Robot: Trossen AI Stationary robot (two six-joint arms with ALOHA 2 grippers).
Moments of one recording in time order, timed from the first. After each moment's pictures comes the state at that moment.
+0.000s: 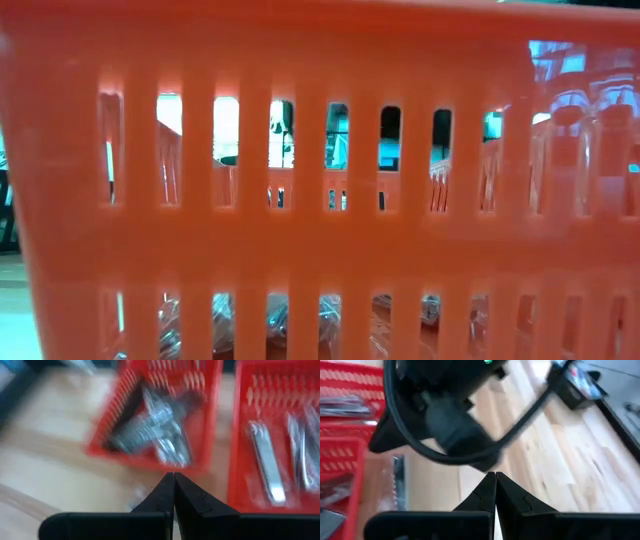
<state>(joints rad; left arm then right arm) -0.15 2.26 1.73 -0.38 0.60 1.02 0.70 1.30 0.69 -0.30 0.79 0.40</state>
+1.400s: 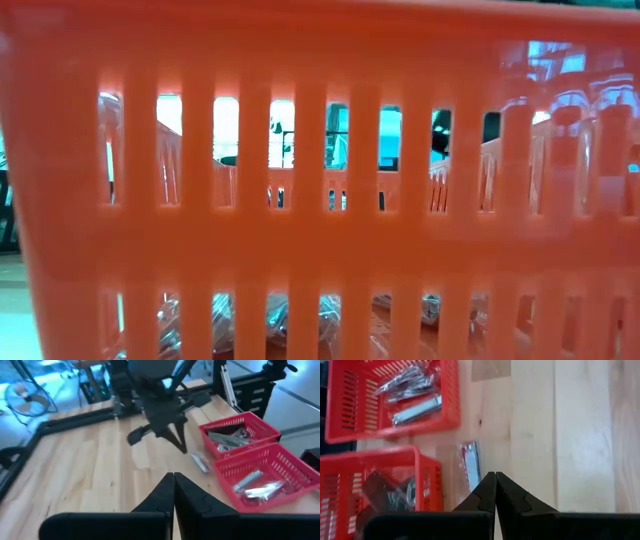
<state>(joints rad) -0.27 1.04 0.70 -0.04 -0.19 0.12 0.28 1.63 0.94 -0.32 -0.18 0.37</state>
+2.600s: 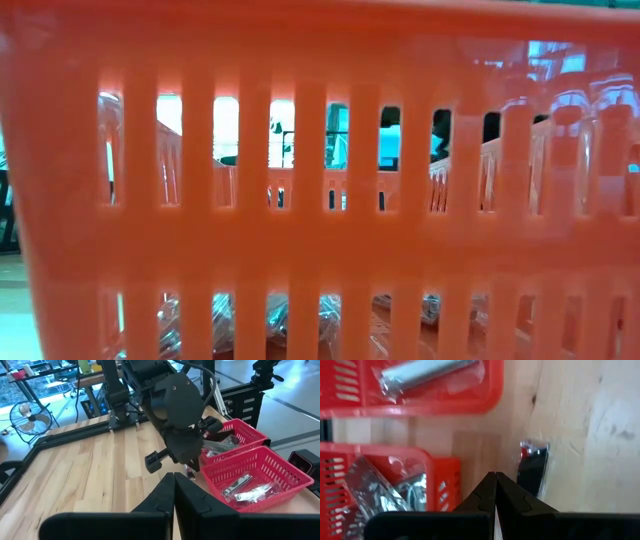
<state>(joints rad) -0.43 0.98 0.56 0.14 -0.32 0.13 0.36 1.94 1.19 -0.47 -0.25 0.33</state>
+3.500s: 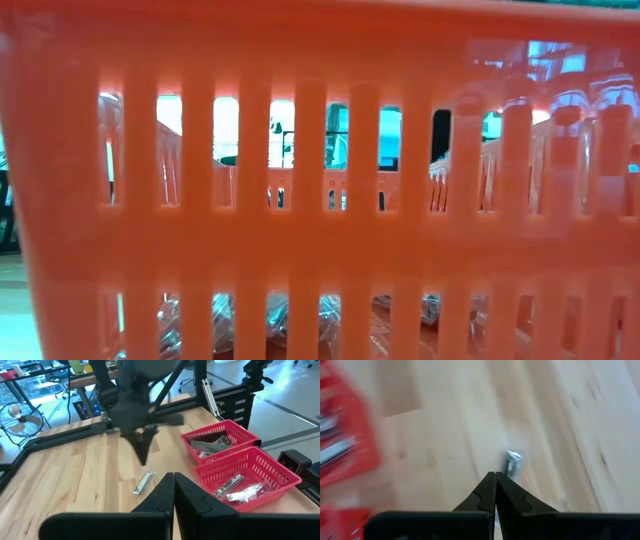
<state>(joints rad) -0.43 0.98 0.56 0.14 -0.28 0.12 0.37 1.70 1.13 -0.59 0.30 0.54</state>
